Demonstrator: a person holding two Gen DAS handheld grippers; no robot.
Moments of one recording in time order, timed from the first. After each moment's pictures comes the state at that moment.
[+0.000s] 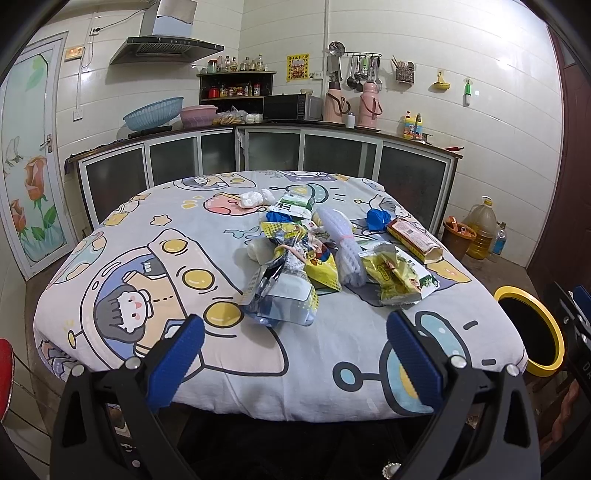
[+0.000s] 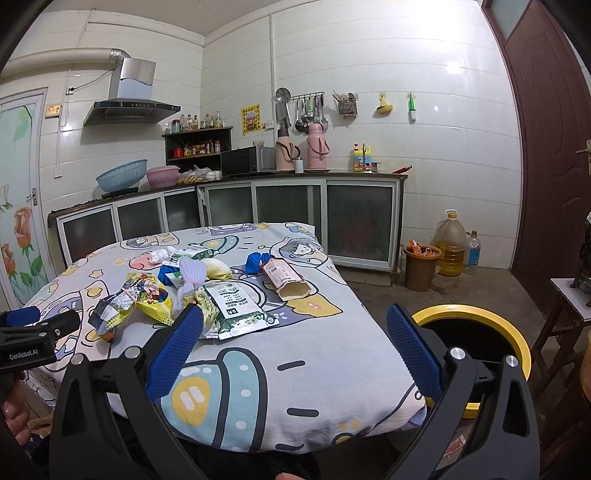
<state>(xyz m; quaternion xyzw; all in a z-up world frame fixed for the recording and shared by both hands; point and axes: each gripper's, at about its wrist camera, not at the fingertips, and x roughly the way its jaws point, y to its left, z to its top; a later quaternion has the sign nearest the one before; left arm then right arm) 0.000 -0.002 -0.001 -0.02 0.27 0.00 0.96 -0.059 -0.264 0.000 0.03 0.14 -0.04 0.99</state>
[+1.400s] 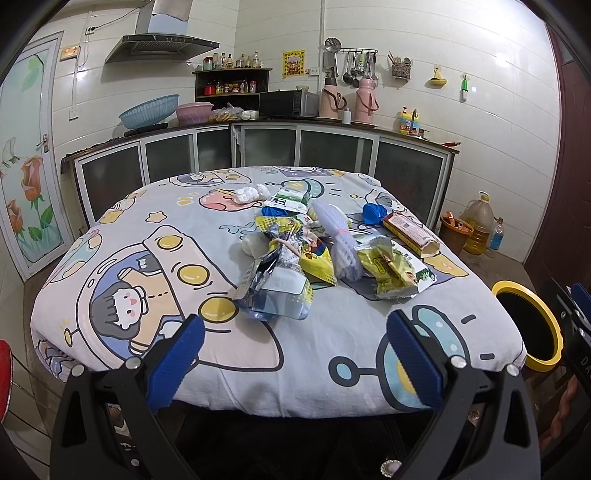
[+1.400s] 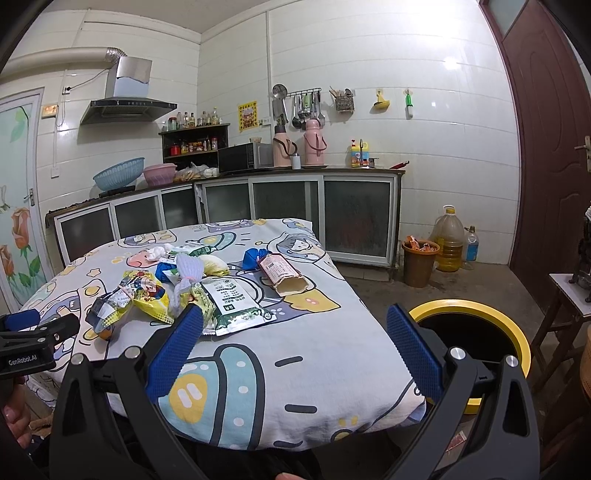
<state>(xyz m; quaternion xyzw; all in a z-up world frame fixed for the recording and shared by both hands) 0.000 -0.007 -0.008 -0.02 0.28 0.00 0.96 -0.056 -0.265 -0.011 0.03 0.15 -0.04 0.99</state>
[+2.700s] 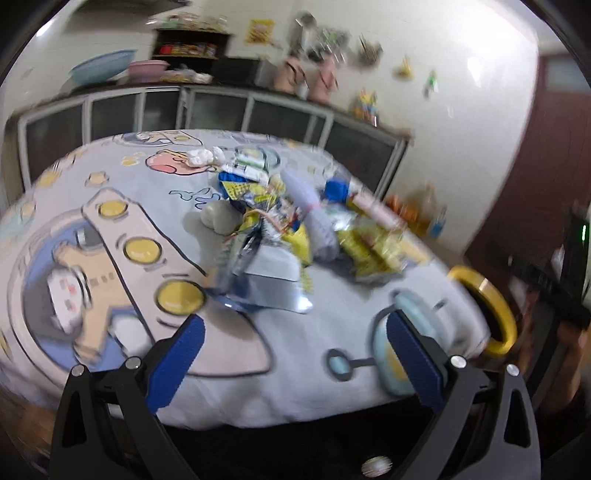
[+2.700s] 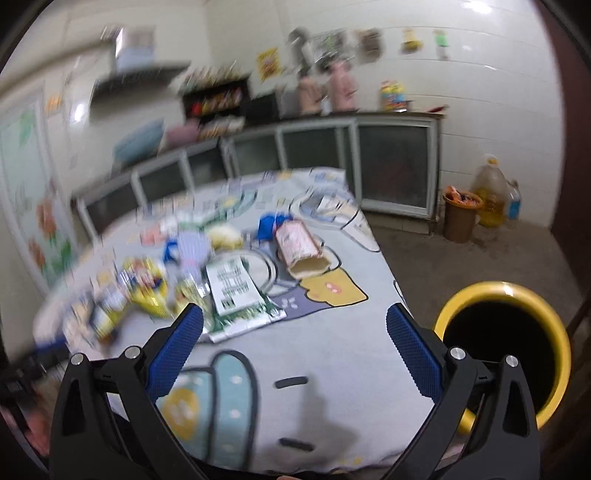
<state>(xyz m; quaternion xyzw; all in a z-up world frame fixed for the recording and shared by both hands) 0.050 0.040 -0.031 -0.05 0.34 -0.14 0.93 0.059 -0.295 -0.002 0.02 0.29 0.05 0.96</state>
